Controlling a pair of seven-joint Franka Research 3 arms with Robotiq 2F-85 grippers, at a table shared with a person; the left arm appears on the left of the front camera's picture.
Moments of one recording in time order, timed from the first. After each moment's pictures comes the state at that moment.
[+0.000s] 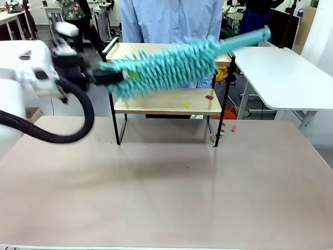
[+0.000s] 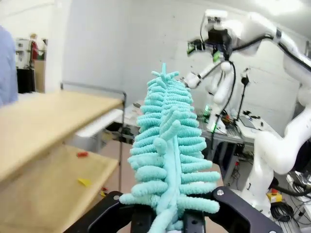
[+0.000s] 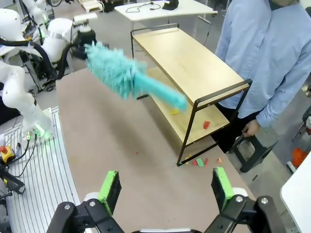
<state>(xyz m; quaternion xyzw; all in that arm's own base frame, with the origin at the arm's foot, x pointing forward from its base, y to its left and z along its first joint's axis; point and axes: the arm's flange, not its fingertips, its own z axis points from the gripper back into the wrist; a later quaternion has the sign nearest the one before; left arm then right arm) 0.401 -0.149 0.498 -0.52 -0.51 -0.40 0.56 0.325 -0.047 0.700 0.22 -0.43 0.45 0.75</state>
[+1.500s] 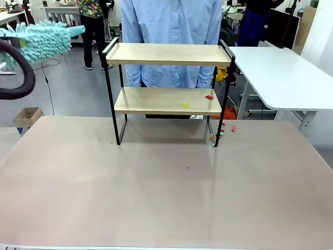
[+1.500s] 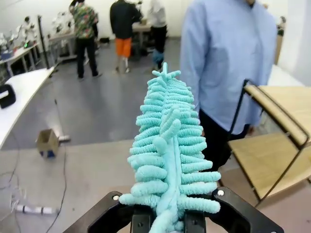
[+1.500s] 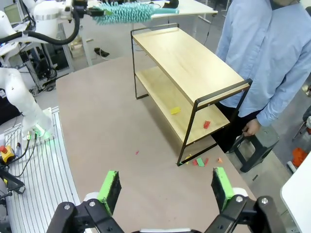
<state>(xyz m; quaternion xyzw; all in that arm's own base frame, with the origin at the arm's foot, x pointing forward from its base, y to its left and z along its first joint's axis) 0.400 0.062 0.556 -0.07 -0.60 -0.06 0.80 0.326 -0.047 0.700 0.22 -0.43 0.45 0.75</state>
